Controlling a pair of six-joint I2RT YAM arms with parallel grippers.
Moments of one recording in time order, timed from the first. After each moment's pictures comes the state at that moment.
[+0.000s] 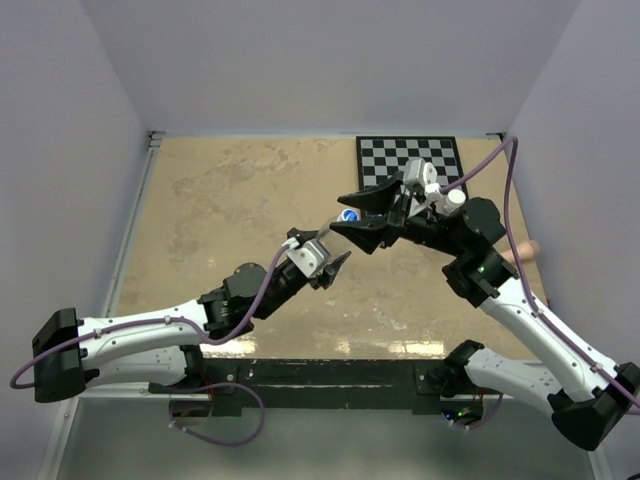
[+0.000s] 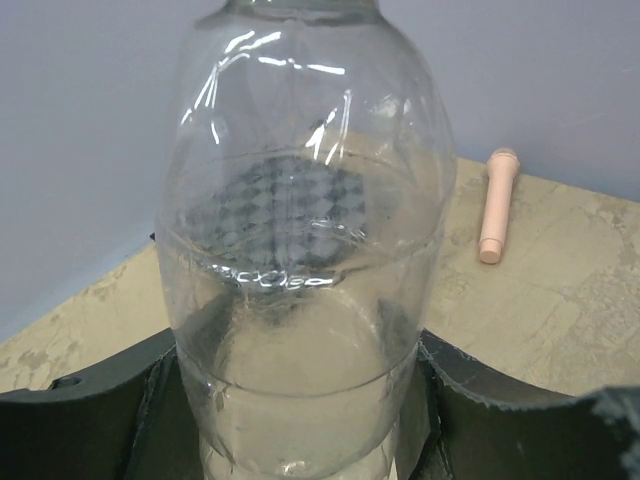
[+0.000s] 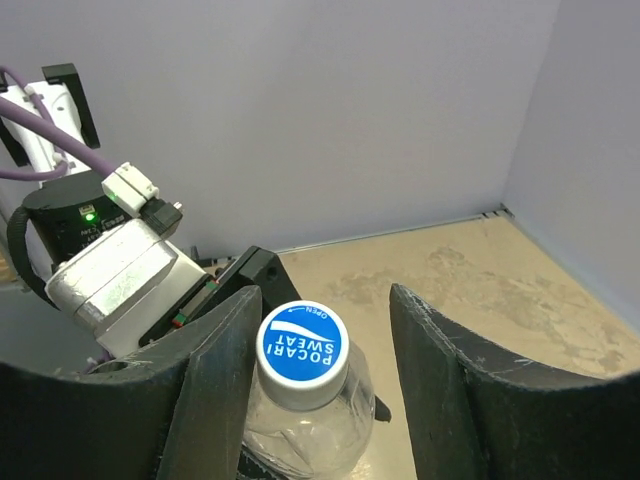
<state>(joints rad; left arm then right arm) -1.18 1.04 0.66 0.53 -0.35 0.22 0.65 0.95 0.98 0.27 -0.62 0.20</state>
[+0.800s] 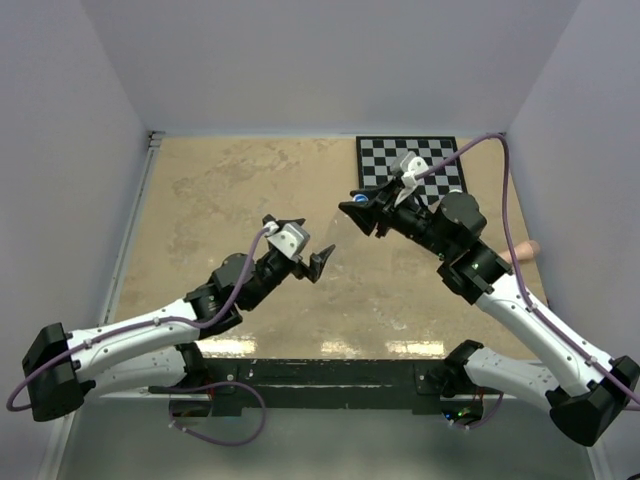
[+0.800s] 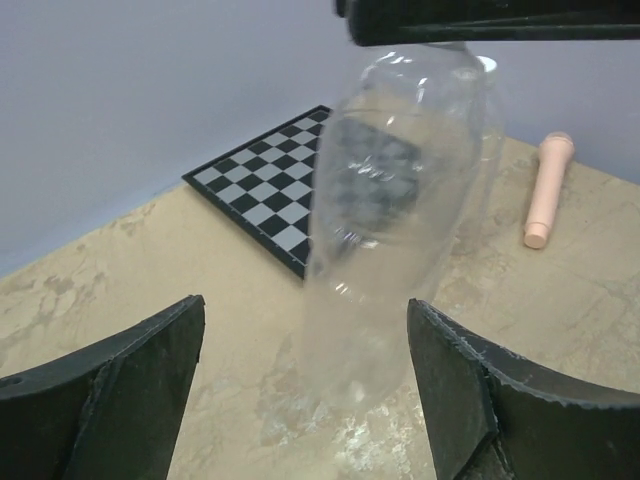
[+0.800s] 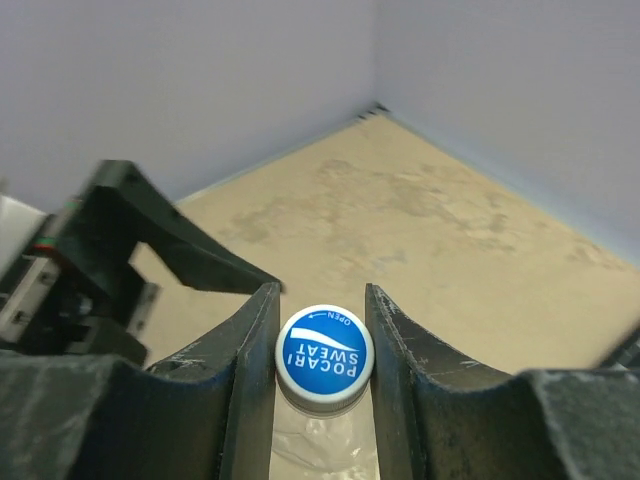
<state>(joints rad) -1.05 0.99 0.62 0.44 -0.31 0.11 0.65 0.98 0.98 0.09 -0.33 0.12</state>
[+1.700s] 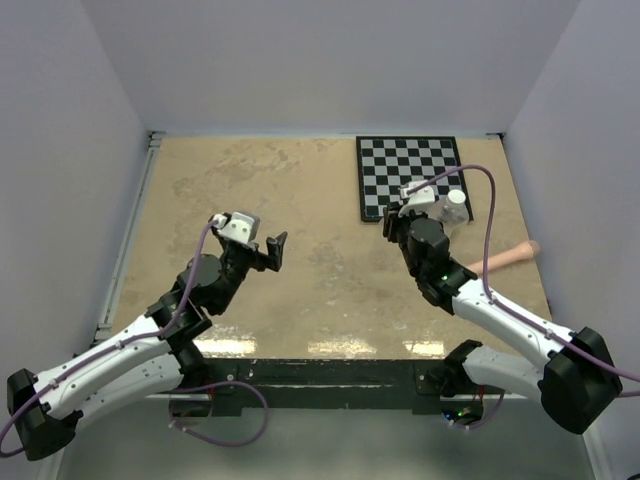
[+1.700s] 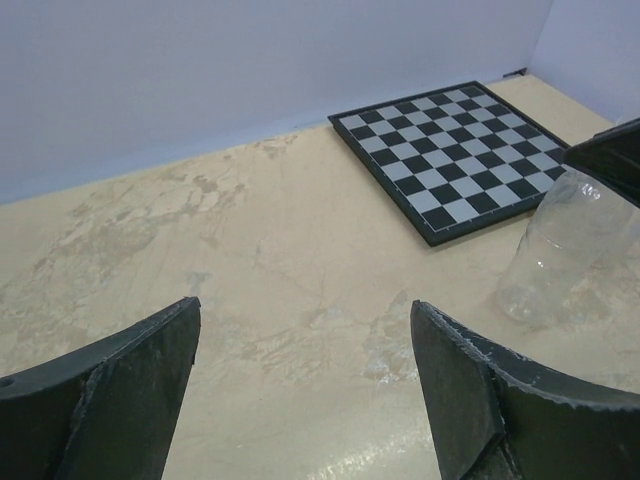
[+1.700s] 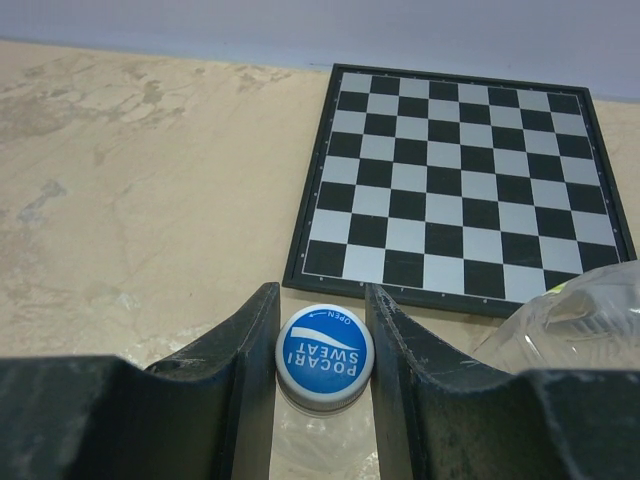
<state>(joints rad) -0.88 0.71 0.58 0.13 -0.49 0.00 0.63 1.07 0.63 0.28 0.47 0.09</state>
